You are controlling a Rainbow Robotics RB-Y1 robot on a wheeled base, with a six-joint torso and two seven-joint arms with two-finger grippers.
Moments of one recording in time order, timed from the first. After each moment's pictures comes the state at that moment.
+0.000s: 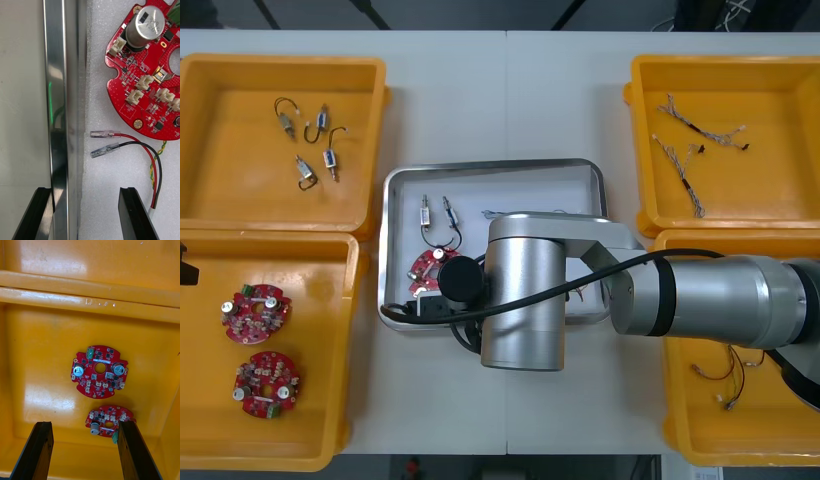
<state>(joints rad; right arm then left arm) -0.99 -0.45 1.21 -1.84 -0.59 1.49 1.67 0.08 1.20 0.25 -2.25 1.07 1.56 -0.94</state>
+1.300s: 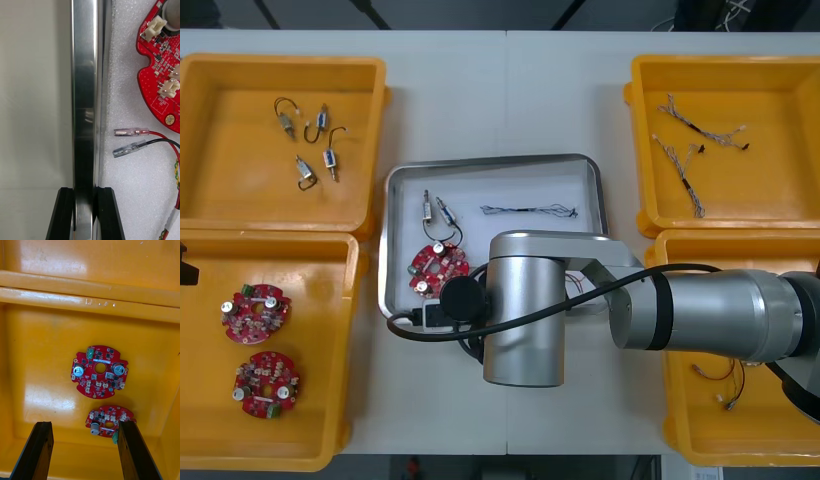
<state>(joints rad) -0.95 -0.44 1.23 -1.84 -0.52 1.49 1.67 0.08 1.20 0.25 -2.25 1.07 1.56 -0.94</state>
